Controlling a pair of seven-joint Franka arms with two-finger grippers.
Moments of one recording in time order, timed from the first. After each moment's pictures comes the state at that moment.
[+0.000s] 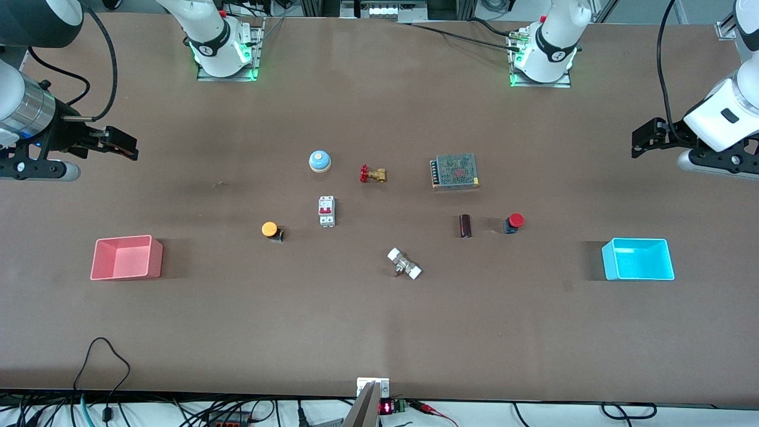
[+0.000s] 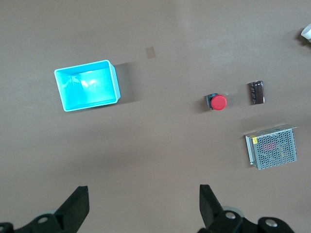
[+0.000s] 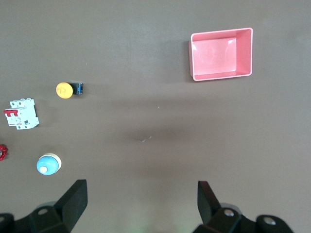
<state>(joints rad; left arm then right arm) -0.07 -0.01 0.05 -1.71 0.04 1.64 0.14 0.05 0.08 0.02 -1.59 -0.03 1.56 0.10</state>
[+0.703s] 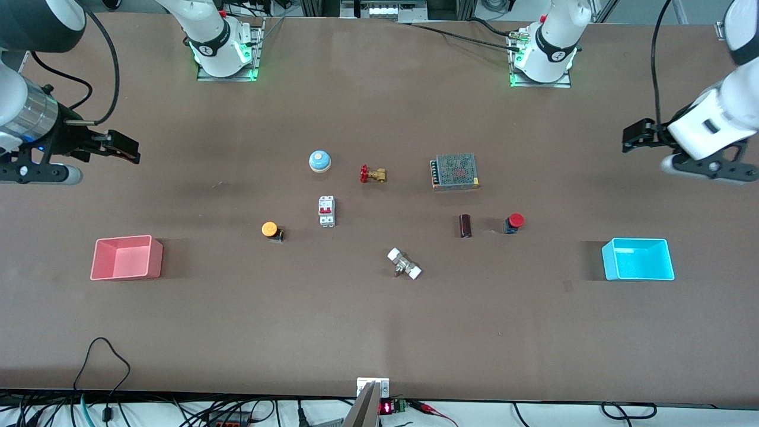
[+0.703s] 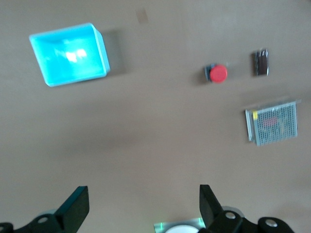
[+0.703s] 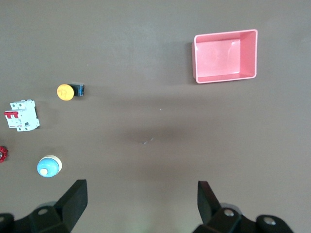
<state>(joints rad) -0.07 0.04 0.05 -1.72 0.03 1.54 0.14 0.05 0.11 0.03 -1.59 -0.02 1.58 0.09</state>
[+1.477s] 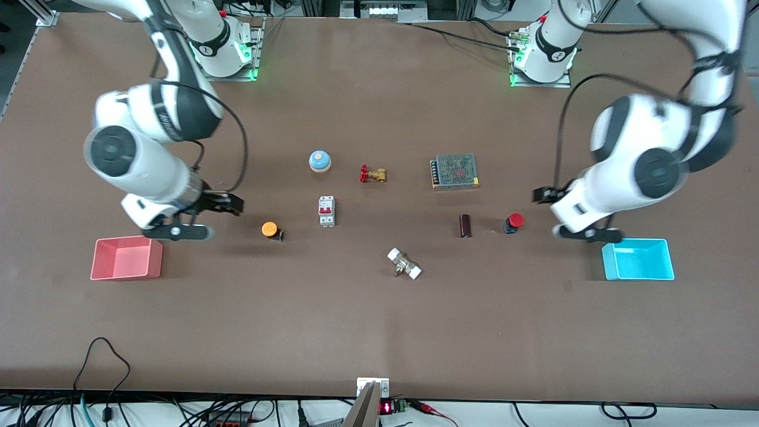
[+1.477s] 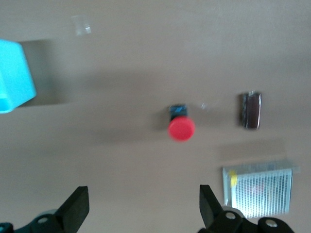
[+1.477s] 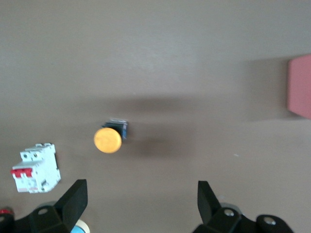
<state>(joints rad) -0.16 0.36 -0.08 -1.74 0.05 1.88 -0.20 0.25 0.34 0.05 -1.77 -0.02 2.07 0.34</state>
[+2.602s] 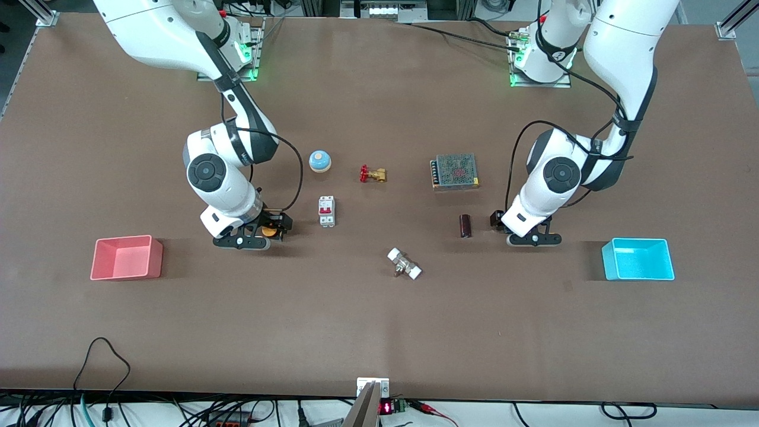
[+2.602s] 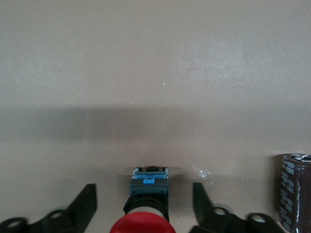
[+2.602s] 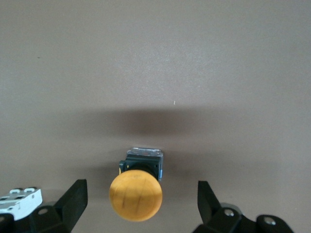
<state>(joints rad) -0.19 0.49 -0.08 -2.07 0.12 2.55 -0.39 0.32 0.52 0.05 -1.90 -0.04 2.46 0.44</state>
